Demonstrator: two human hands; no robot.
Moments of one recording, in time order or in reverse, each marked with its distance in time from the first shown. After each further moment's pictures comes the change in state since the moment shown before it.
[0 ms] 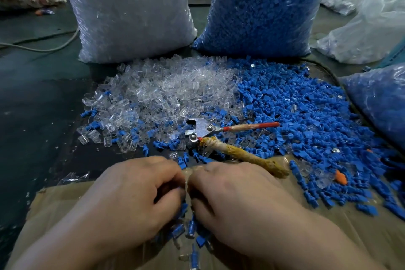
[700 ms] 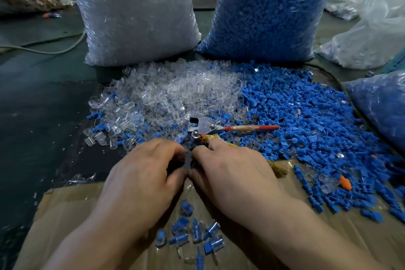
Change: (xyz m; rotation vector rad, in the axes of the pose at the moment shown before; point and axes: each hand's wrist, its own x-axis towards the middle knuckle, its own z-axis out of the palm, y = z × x) left_hand 0.013 -0.002 0.015 0.152 0.187 -0.213; right_hand 0.028 0.013 0.022 -0.211 0.225 0.114
